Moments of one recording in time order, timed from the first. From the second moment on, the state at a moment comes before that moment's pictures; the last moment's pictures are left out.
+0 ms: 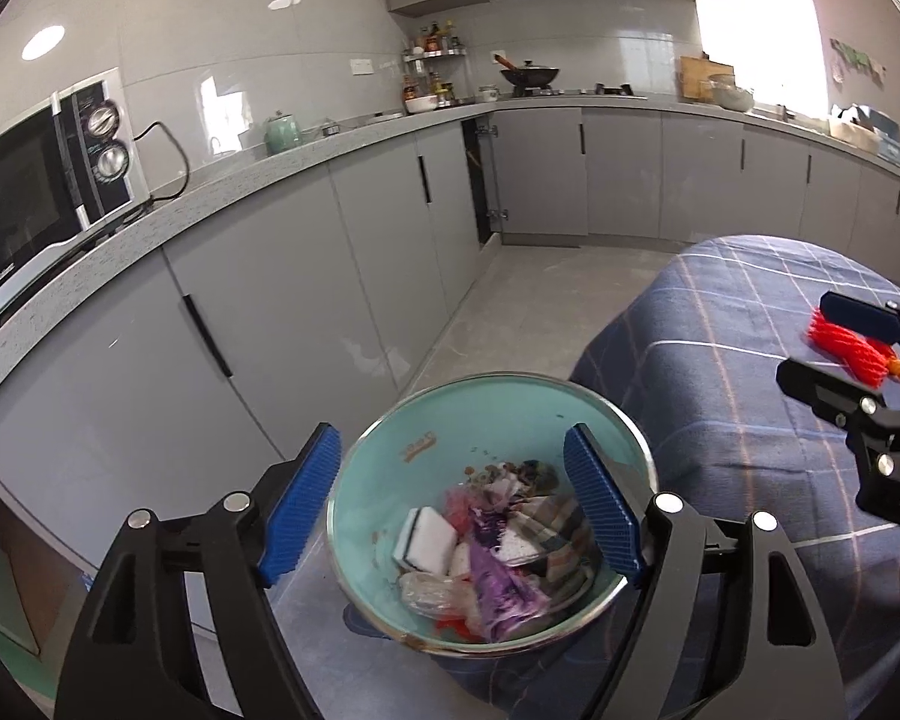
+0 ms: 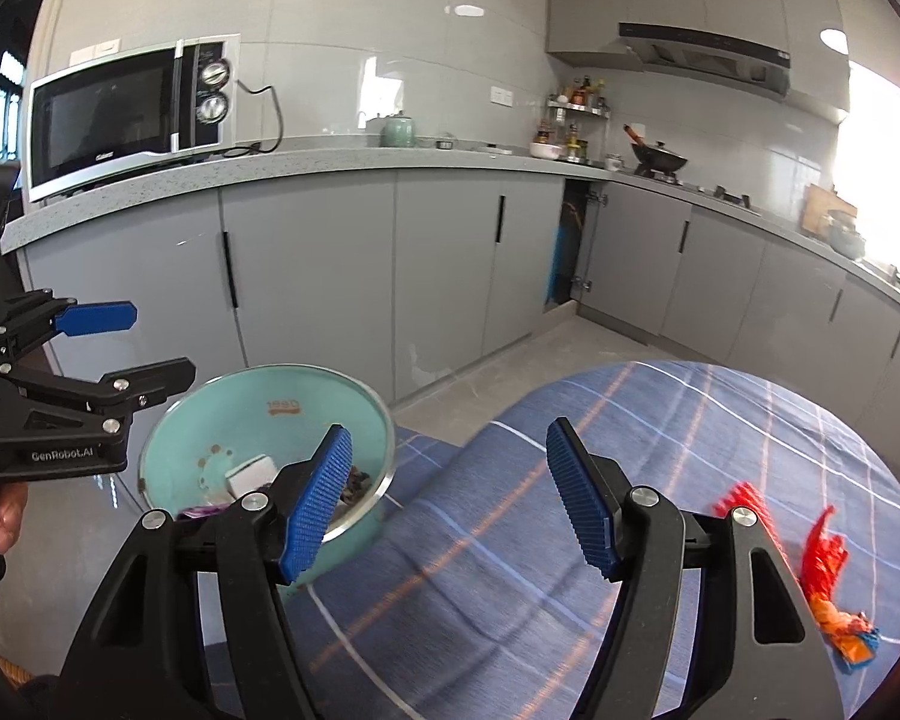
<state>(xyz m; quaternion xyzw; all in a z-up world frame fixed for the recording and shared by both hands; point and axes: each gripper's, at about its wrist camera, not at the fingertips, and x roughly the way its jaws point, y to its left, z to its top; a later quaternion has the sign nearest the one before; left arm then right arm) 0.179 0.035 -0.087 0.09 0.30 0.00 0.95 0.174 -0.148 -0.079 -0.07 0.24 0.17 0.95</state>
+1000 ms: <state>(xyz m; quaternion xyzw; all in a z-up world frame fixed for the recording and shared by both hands) 0.210 -0.162 -0.100 0.14 0.30 -0.14 0.93 0.157 -0.410 -0.113 -0.02 0.33 -0.09 0.94</state>
